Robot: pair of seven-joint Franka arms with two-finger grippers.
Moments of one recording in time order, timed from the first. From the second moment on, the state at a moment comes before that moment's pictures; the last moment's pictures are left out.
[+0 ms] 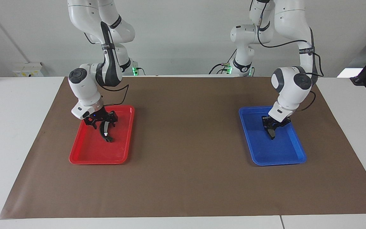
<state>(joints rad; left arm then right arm) -0.11 0.10 0.04 -2.22 0.00 2.32 0.07 0.05 0.07 -0.06 -2.40 0.03 2.54 -0.16</state>
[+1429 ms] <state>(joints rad) -0.73 0.42 0.03 -1.86 0.00 2.38 -0.65 0.04 0.07 -0.07 -2.25 0.07 2.34 -0.14</state>
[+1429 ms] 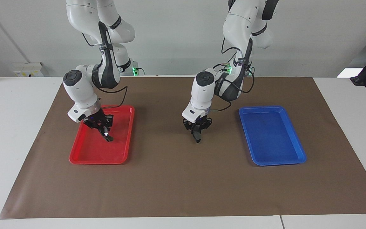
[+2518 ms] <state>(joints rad) -0.46 0.13 0.07 -1.92 0.00 2.15 -0.36 0.29 0.10 0.03 -1.92 0.07 2.03 0.23</state>
